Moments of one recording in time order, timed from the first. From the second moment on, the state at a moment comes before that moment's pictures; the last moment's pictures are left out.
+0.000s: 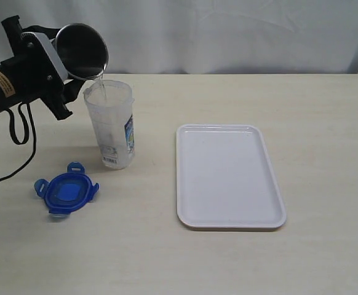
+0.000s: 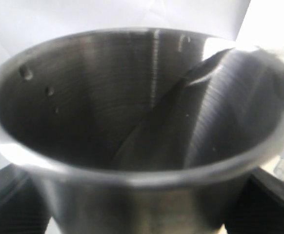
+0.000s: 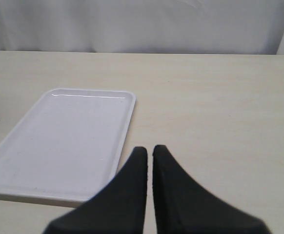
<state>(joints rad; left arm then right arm) -0.10 1.83 -0.85 0.54 -0.82 0.72 0.09 0.00 0.00 0.03 0.35 -0.01</state>
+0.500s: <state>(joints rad) -0.10 1.83 -0.85 0.54 -0.81 0.76 0.09 0.00 0.00 0.03 0.35 -0.01</state>
